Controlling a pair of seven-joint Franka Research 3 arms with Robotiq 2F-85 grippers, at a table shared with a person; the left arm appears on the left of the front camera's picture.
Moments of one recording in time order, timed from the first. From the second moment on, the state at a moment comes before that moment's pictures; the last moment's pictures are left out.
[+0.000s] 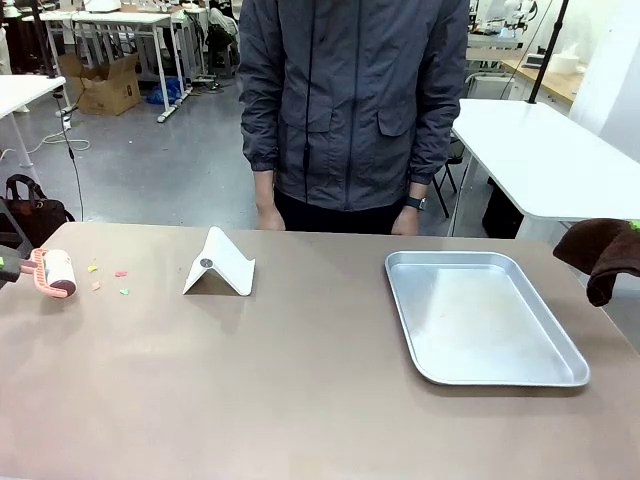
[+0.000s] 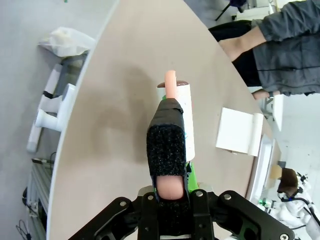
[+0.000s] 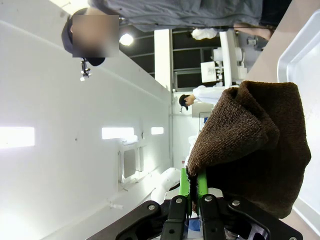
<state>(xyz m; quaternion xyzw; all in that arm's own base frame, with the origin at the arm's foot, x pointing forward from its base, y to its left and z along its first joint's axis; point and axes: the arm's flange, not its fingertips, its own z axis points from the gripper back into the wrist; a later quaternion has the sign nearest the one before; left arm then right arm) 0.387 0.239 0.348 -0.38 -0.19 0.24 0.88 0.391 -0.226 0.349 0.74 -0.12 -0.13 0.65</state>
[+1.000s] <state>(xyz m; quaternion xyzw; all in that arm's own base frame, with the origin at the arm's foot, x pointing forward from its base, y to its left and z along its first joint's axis) 0.450 0.208 0.338 -0.35 -0.16 0.19 0.90 0.391 -0.226 0.349 0.74 -0.12 -0.13 0.65</state>
